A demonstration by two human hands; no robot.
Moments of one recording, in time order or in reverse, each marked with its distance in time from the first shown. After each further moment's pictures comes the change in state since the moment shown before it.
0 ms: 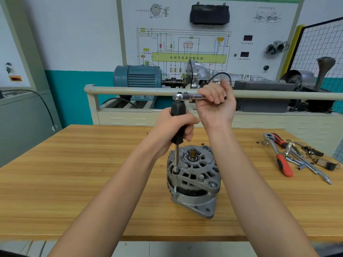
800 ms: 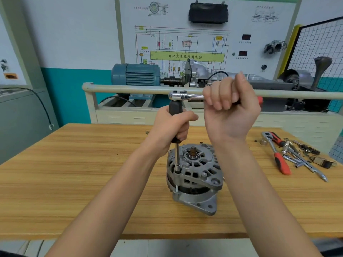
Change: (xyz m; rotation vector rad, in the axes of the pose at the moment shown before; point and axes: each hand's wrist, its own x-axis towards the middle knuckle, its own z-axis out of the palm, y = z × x) left_hand -0.002 -0.003 0.003 -0.040 0.083 0.000; right_hand -0.045 0.018 0.030 -0.696 -0.300 -0.352
